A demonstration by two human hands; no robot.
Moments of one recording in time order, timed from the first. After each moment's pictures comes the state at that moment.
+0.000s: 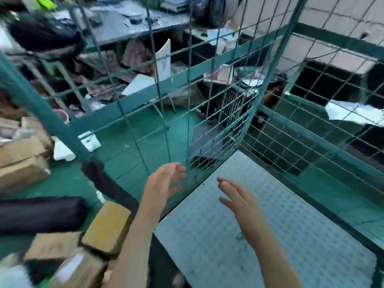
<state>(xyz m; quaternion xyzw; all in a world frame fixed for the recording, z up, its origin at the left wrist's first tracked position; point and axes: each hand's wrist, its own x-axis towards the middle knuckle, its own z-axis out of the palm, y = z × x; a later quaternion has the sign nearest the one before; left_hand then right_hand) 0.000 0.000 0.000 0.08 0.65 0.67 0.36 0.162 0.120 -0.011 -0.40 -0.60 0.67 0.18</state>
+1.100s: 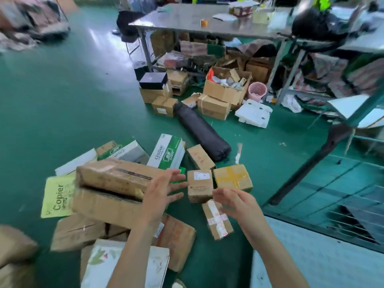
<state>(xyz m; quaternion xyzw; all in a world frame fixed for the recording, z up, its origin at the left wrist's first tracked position) 0.172 -0.443 -0.008 -0.28 0.65 0.71 -0.04 0.135 -0.231 -0.035 -0.03 -0.69 0.67 -0.26</state>
